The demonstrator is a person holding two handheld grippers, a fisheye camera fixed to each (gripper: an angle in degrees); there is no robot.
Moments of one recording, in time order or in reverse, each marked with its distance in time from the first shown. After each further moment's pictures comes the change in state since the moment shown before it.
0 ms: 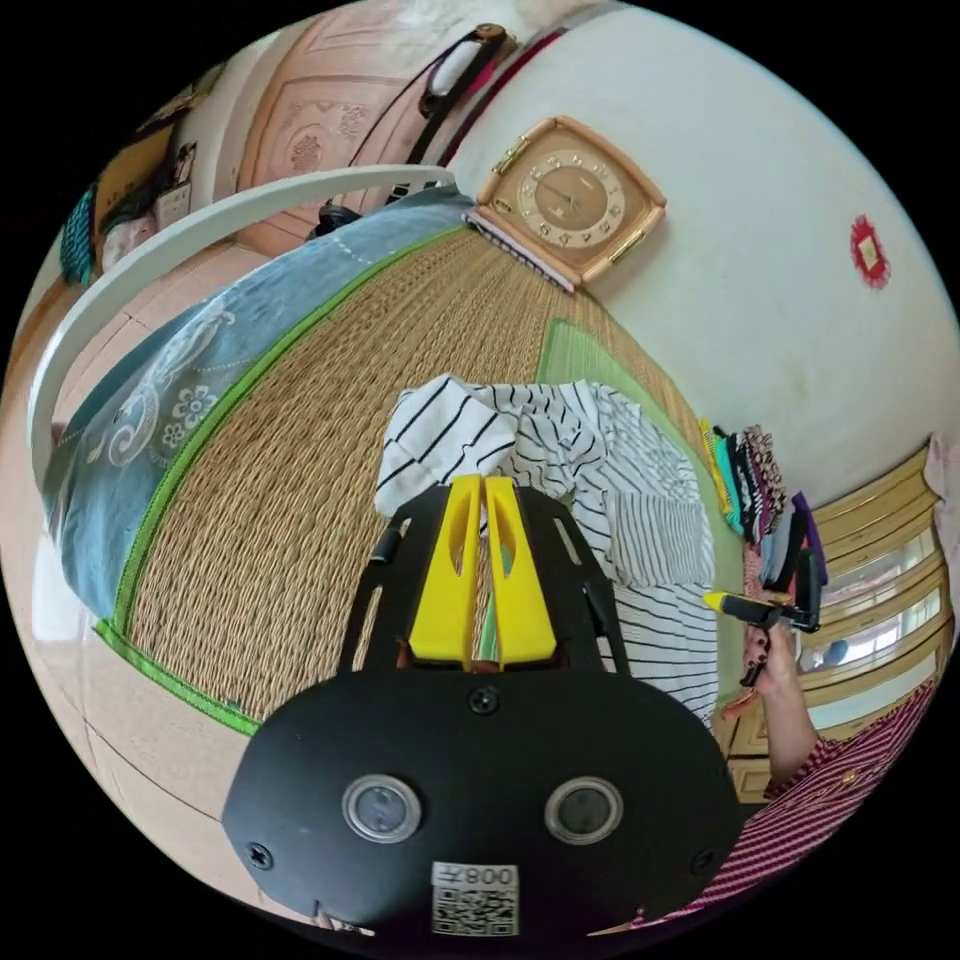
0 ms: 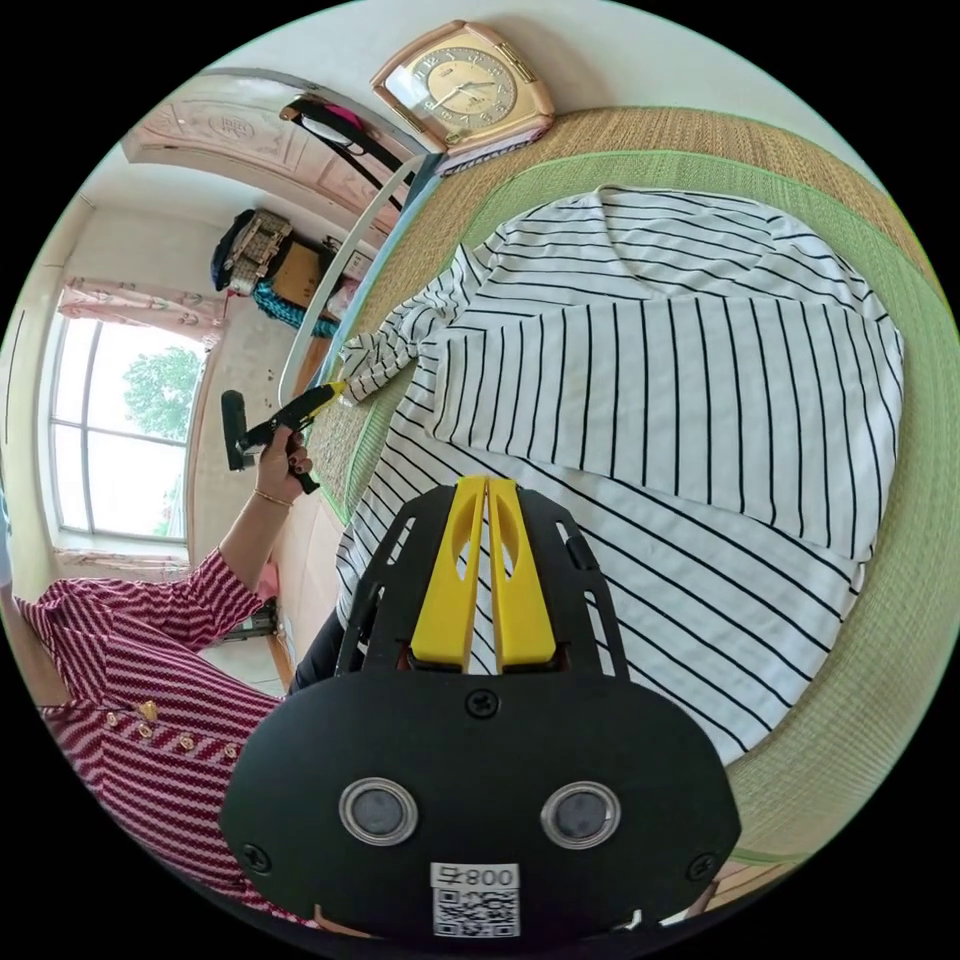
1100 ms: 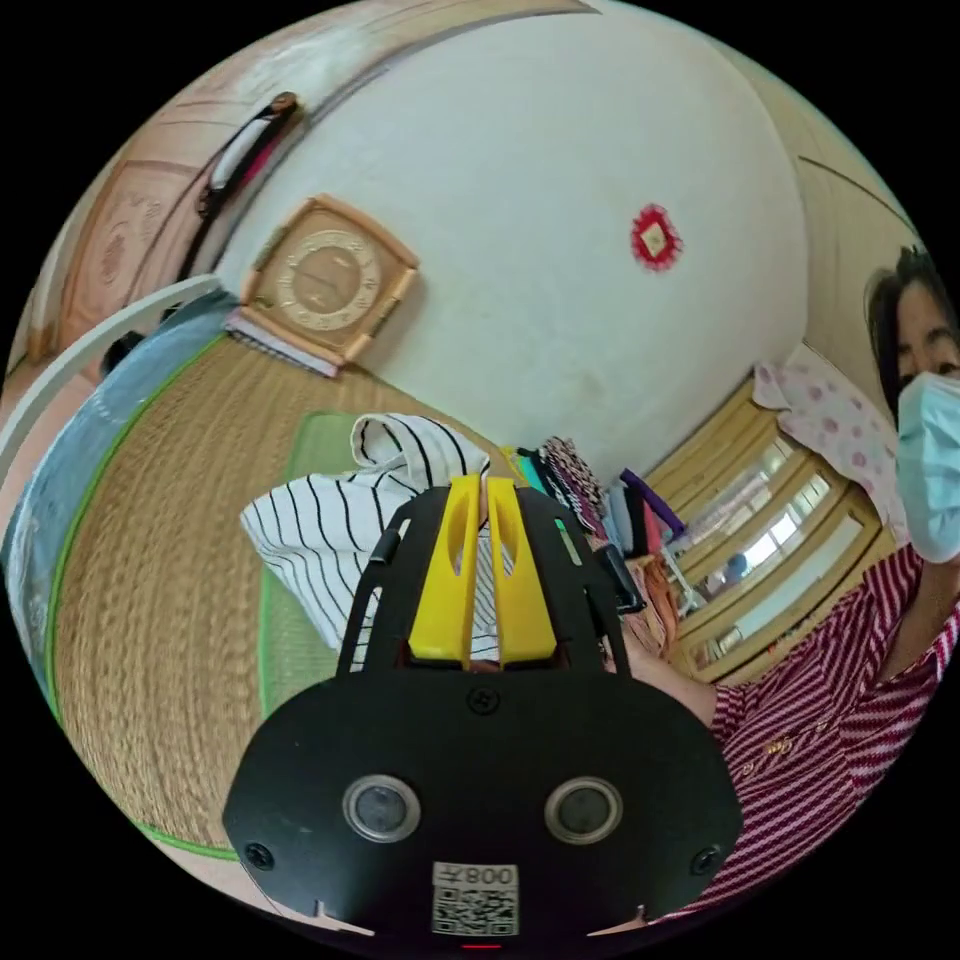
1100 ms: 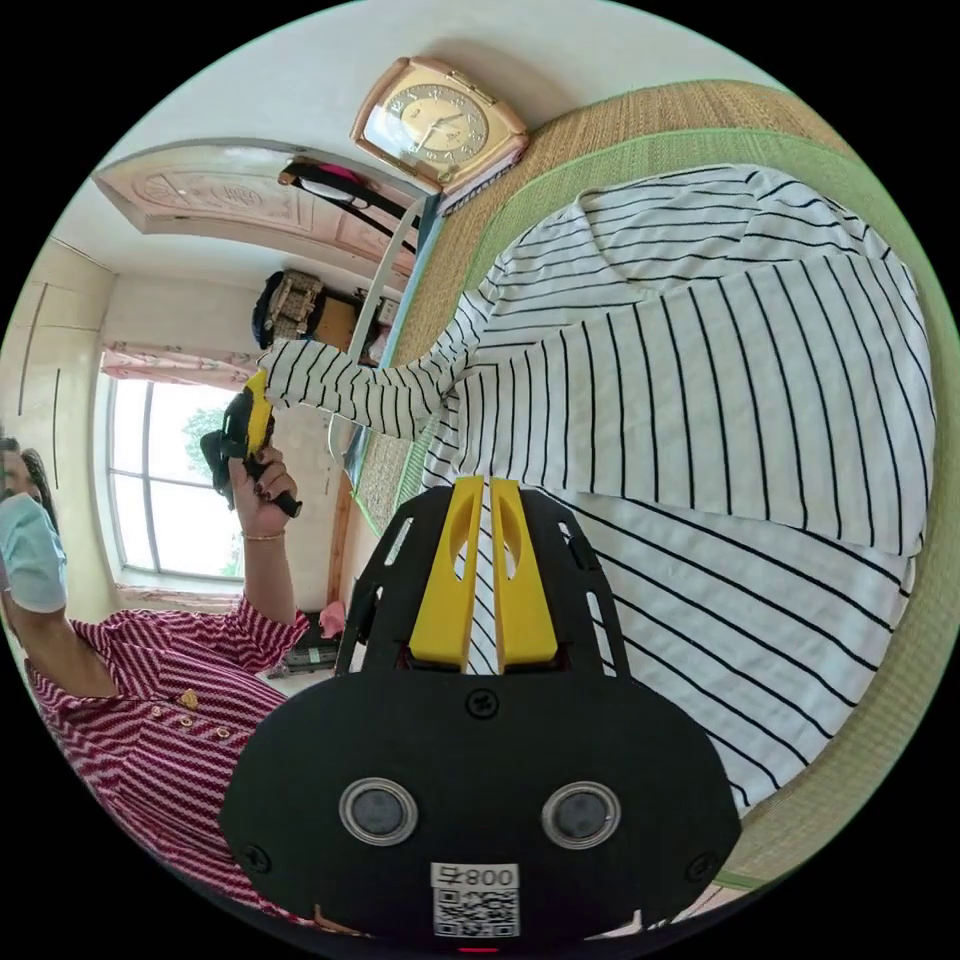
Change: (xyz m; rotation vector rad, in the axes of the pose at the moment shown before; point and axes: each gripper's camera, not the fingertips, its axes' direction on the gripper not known) left arm 0.127 0.005 -0.008 0.077 0.499 0.367; right arm 0.034 0.003 -0.060 0.138 -0.239 0.095
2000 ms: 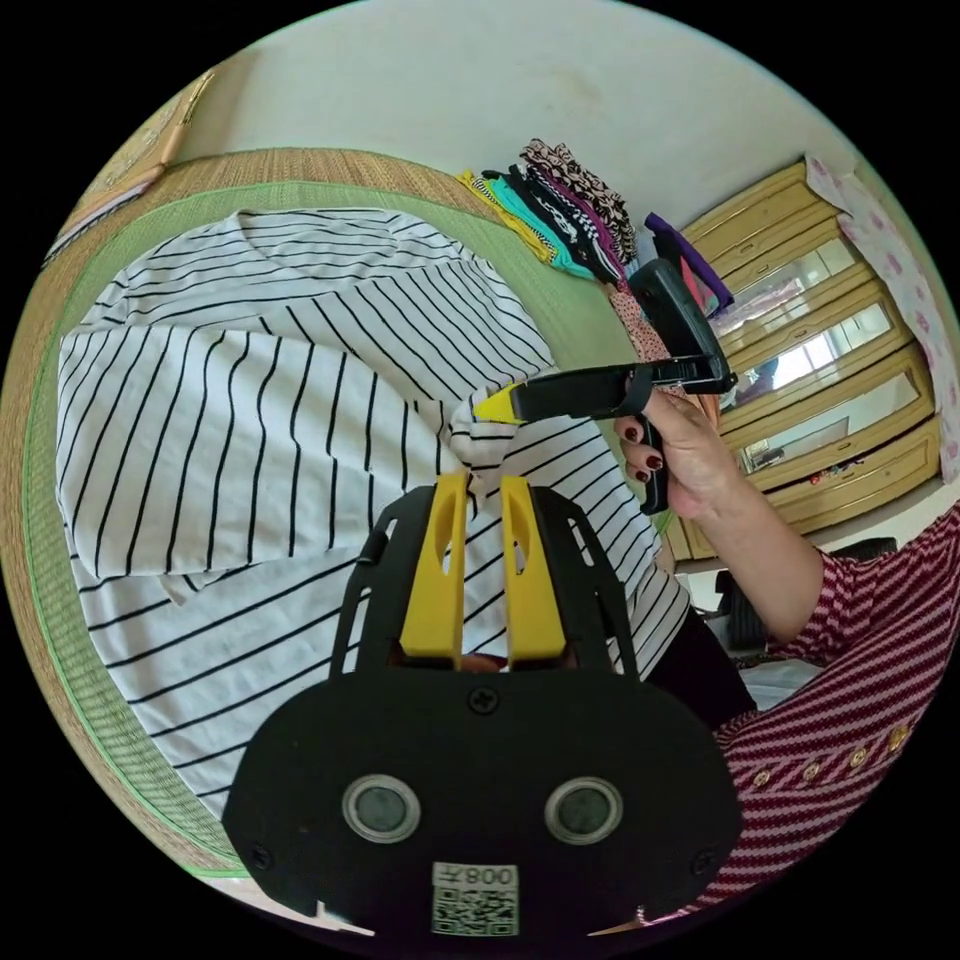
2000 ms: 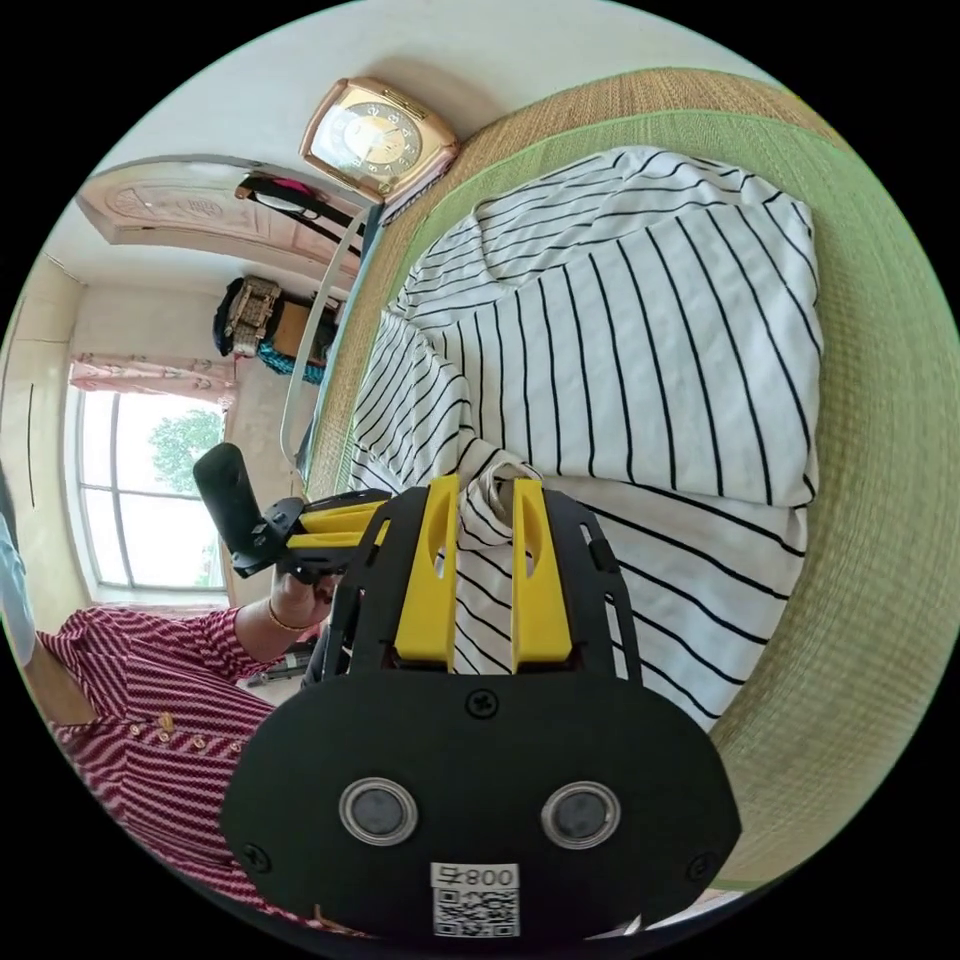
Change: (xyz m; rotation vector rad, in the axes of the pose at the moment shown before) left arm 0.110 0.098 0.270 -0.650 -0.071 0.105; right arm 0.052 -0.004 -0.058 -0.065 0.107 0.045
